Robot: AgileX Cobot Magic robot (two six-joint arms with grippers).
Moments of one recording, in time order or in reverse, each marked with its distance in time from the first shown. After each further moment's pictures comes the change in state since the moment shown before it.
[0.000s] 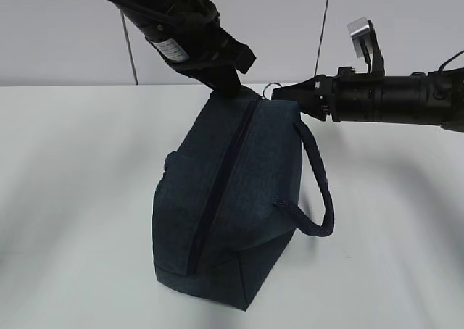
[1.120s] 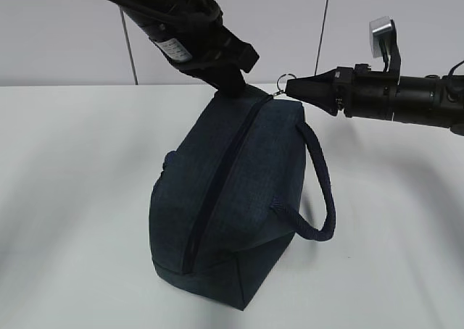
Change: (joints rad) left arm -0.001 -0.001 0.000 -0.026 0.006 0.020; right arm -0.064 0.044 -0.018 0.055 -0.084 0.017
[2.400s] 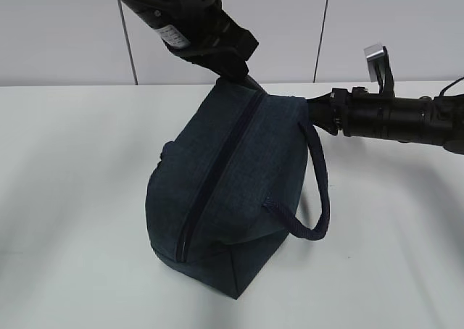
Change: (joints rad) left arm -0.001 -0.038 0.001 -0.018 -0.033 0.056; right arm -0.014 0.089 -0.006 0.010 0.066 0.002
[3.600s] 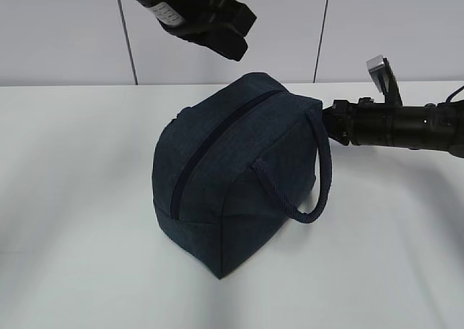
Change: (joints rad) left arm 0.001 -0.039 -0.003 -0.009 -0.040 0.008; right arm -0.017 0.016 0.000 -0.016 0.095 0.000
